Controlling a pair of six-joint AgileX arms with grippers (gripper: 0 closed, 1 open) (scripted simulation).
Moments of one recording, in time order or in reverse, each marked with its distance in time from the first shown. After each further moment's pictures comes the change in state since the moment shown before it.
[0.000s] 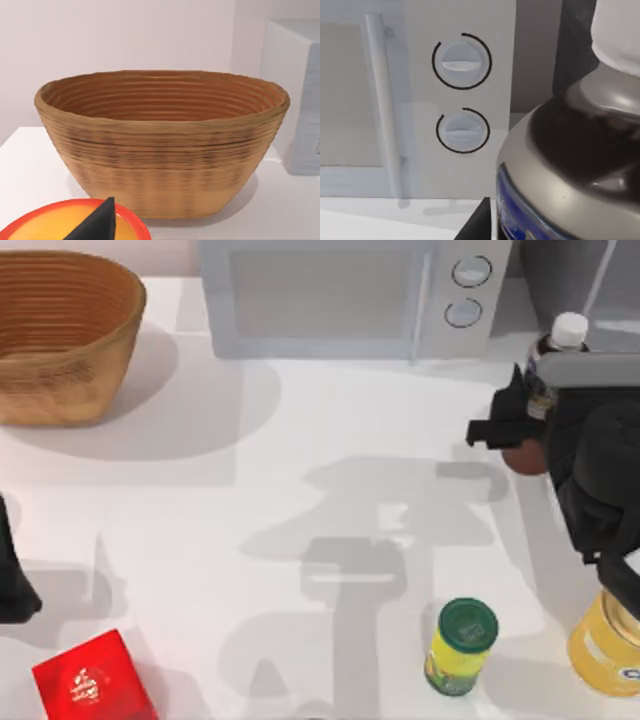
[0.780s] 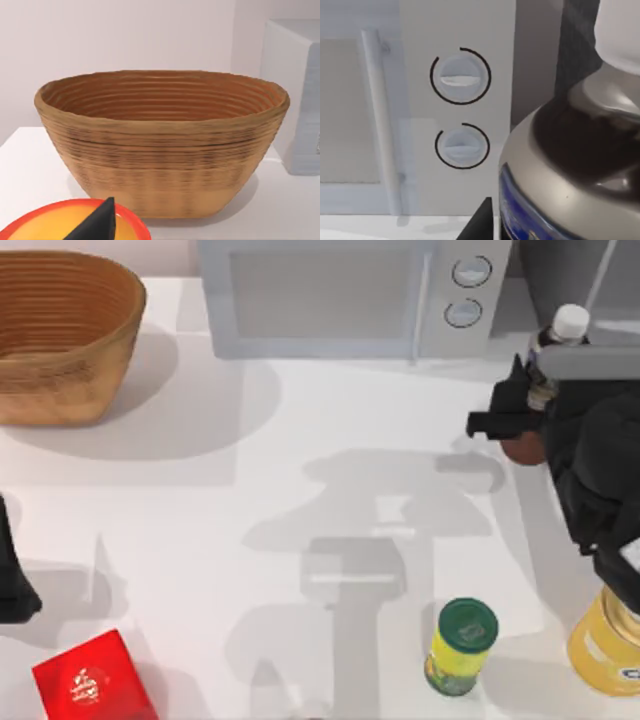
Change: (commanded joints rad) left arm 0.000 0.000 0.000 0.000 0.000 0.000; right arm -0.014 0.035 0.025 0.037 -0.012 -0.003
